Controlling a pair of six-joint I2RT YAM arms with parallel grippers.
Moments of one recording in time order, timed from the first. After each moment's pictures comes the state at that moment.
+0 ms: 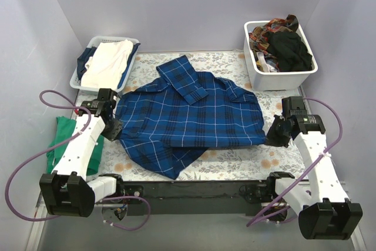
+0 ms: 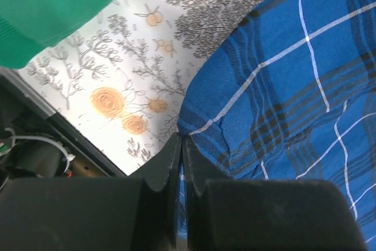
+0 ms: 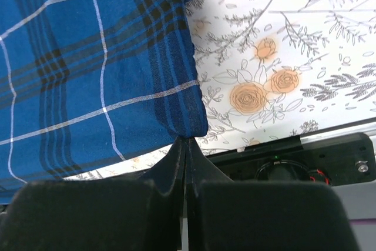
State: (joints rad) left arm -0.07 1.17 1.00 -1.20 -0.28 -1.07; right arm 0.03 0.91 0.90 -1.16 -0.05 0.50
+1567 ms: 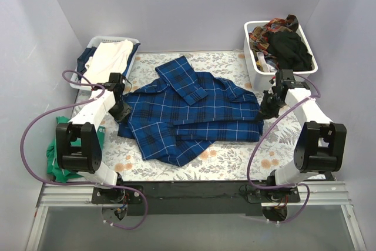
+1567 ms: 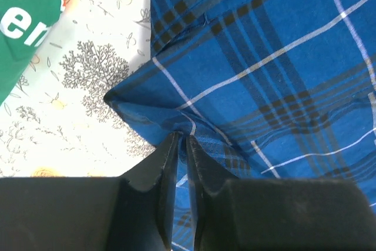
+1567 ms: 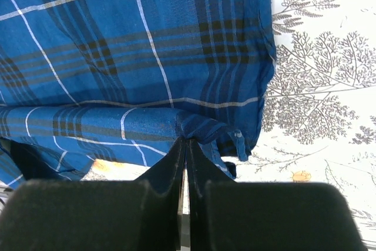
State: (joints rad) left arm -0.07 1.56 1.14 -0.92 -0.24 -0.88; right arm -0.02 1.52 1.12 -0.87 -0.26 0.31
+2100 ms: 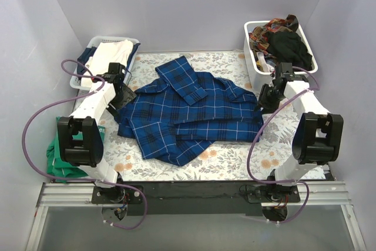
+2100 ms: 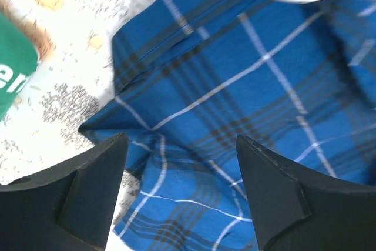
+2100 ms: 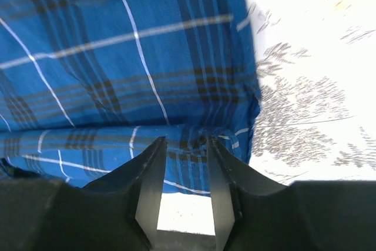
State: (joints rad) left arm -0.07 1.64 1.28 -0.88 -0.26 -0.86; right arm -0.02 1.64 1.23 -0.86 -0.22 0.33
